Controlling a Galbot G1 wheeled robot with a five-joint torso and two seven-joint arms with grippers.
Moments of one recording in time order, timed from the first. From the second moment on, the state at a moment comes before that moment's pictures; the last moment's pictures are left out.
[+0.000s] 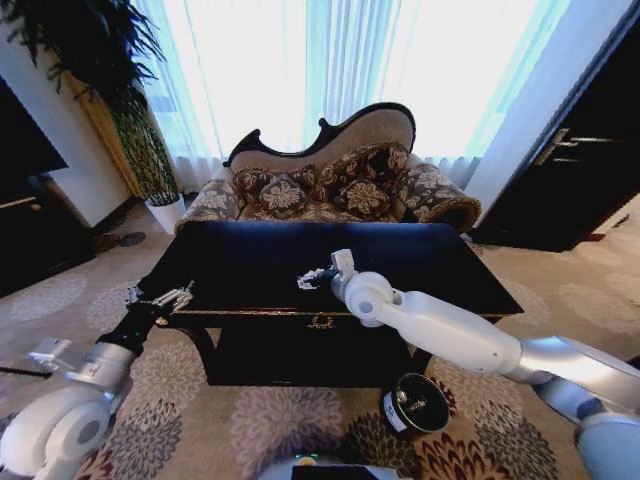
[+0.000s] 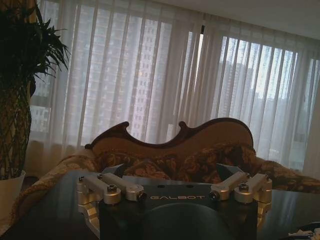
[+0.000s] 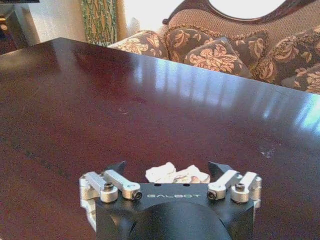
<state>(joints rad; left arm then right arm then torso) 1.71 -0.99 -1.01 -2.38 -0.90 0.15 0.00 -0.14 0.89 -0.65 1.93 1.40 -0.55 0.76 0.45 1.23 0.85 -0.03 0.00</state>
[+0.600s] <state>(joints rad) 1.71 -0.99 -1.01 -2.38 -0.90 0.15 0.00 -0.15 0.87 -0.65 1.94 1.39 -0.55 0.75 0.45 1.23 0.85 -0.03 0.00</state>
